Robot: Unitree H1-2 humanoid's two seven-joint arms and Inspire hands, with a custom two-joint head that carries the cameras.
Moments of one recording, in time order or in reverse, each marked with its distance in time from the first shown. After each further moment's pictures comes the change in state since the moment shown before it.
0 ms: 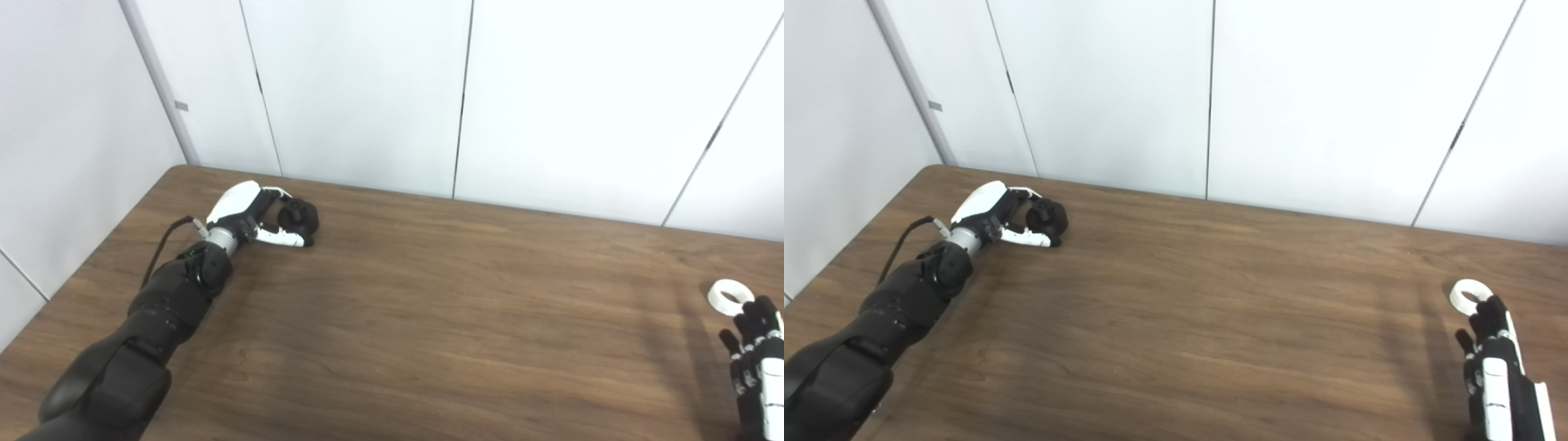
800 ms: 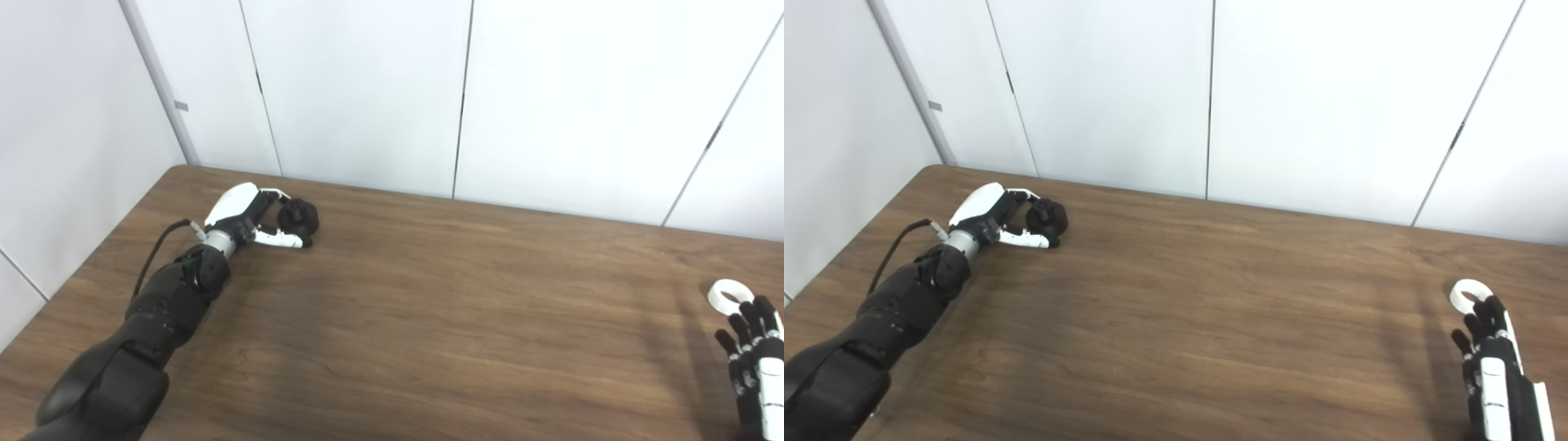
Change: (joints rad) left arm 0.005 0.001 0.003 0.000 -0.005 -0.030 0.020; right arm 0.001 0.001 0.001 -0.001 -0.012 0.004 -0.004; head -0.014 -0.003
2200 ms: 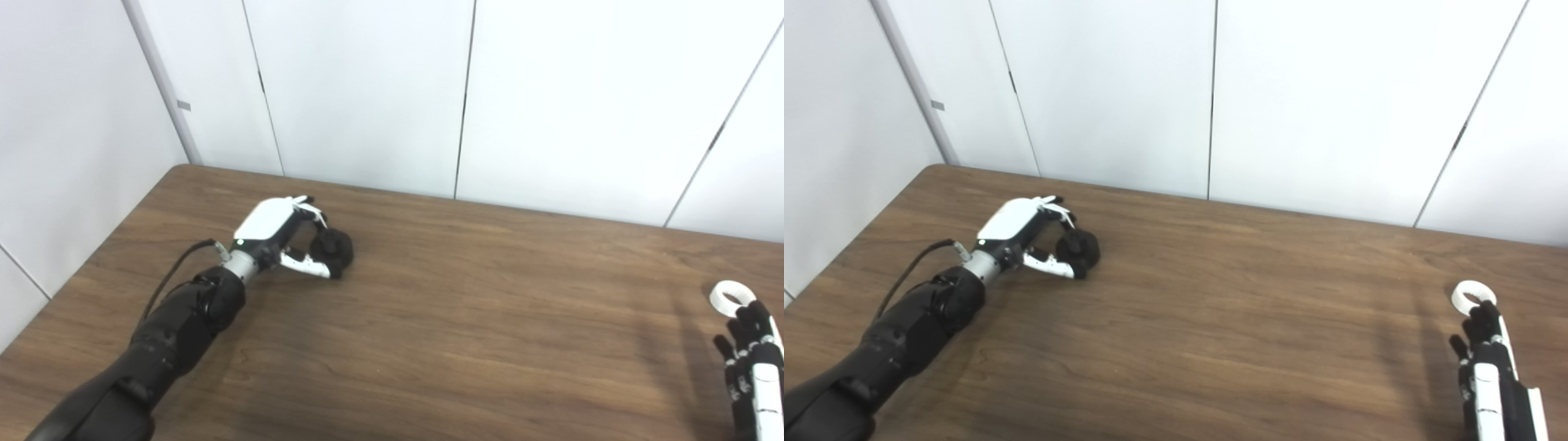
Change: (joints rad) left arm 0.146 0.002 -0.084 -0.305 0.096 -0.078 0.035; right arm 0.018 0.028 0.006 -0.039 -0.023 0.027 -0.005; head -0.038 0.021
